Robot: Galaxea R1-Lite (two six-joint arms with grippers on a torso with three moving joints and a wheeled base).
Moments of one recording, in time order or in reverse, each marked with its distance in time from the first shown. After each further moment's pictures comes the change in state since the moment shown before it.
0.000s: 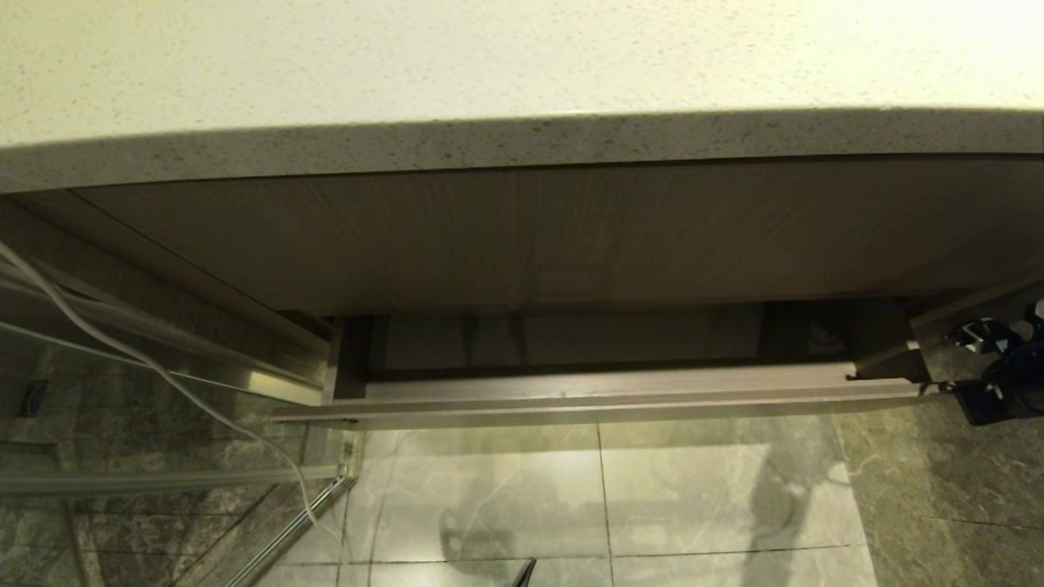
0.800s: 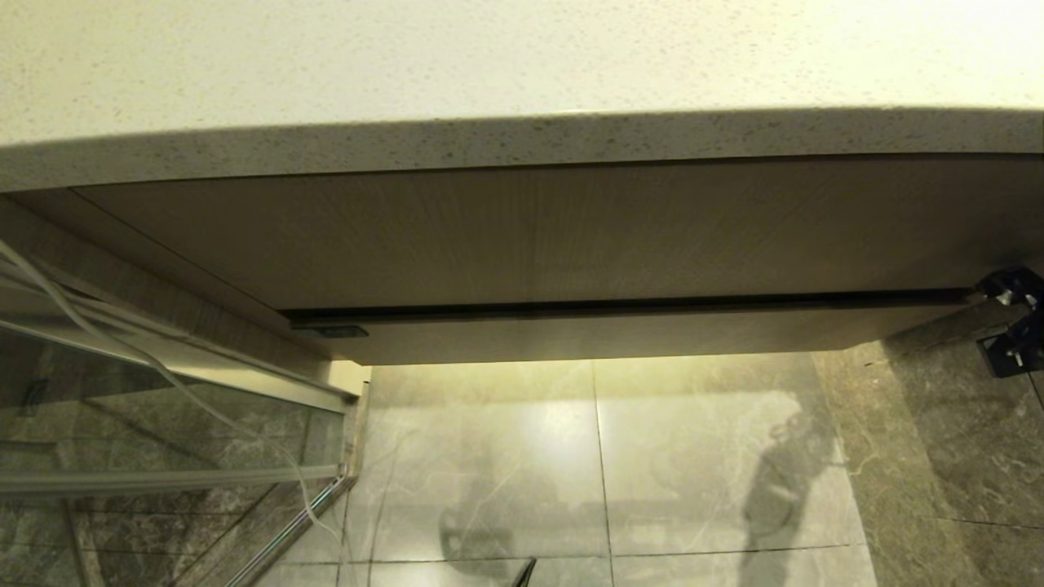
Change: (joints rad) left arm 0.000 0.000 0.000 0.000 0.000 0.000; right arm -0.006 -0.095 -0.018 -0.119 0.004 -0.009
